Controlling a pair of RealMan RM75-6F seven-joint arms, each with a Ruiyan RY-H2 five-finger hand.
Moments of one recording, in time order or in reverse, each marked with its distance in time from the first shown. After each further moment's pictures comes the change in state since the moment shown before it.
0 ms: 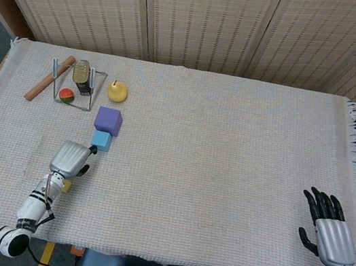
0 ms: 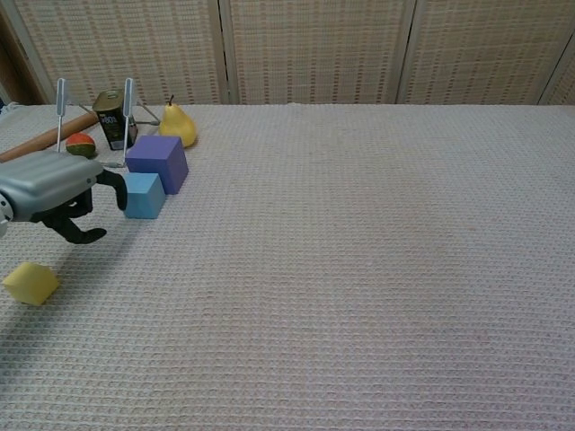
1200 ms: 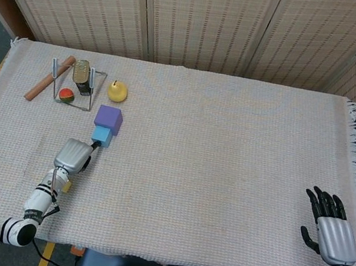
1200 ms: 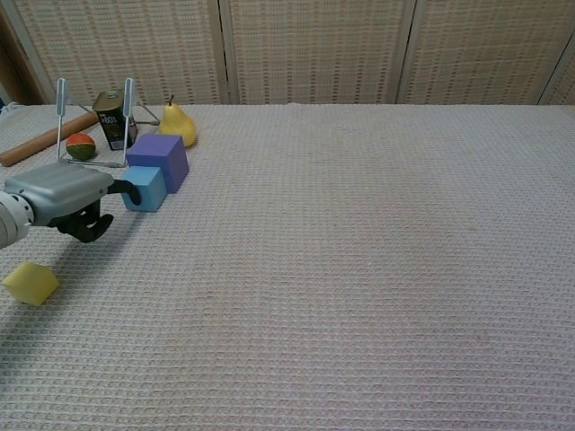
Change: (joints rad) left arm -0.047 -0.052 -0.017 0.123 -0.066 -0.107 -0.002; right arm 0.009 -0.003 0.010 0.003 0.039 -0.027 -0.012
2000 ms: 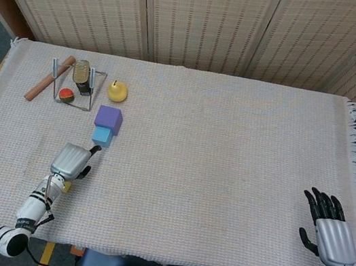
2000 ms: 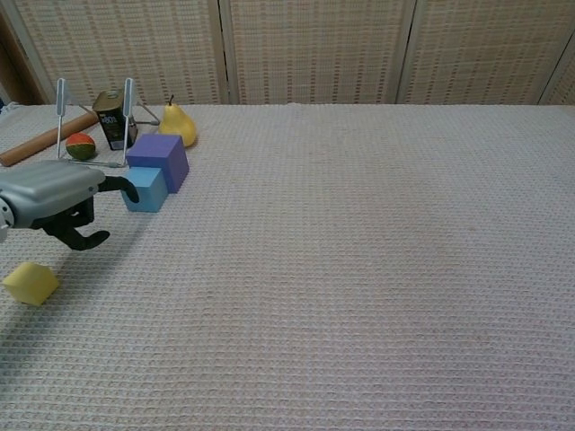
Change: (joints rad) left arm 0.048 0.087 0.028 -0.181 0.047 0.071 -0.016; right arm -0.007 0.007 -0.012 -0.012 -0.027 0.016 0.004
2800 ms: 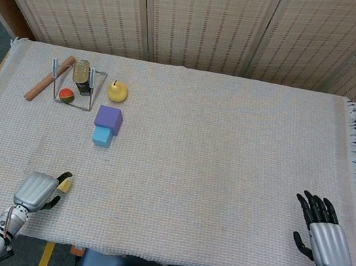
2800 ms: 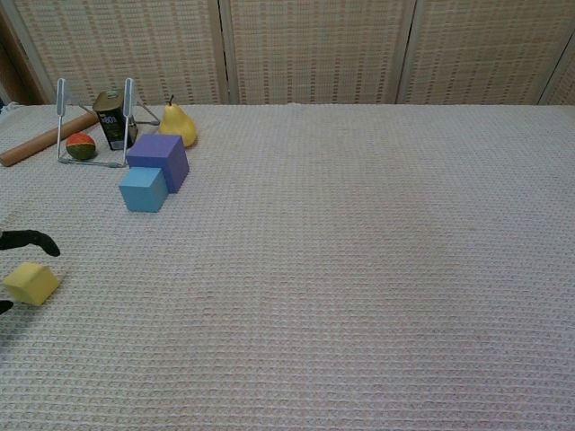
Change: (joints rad) left arm 0.213 0.165 0.177 -0.173 0.167 0.147 -0.065; right arm -0.011 0.005 -0.027 -0.024 -0.057 0.023 -0.009
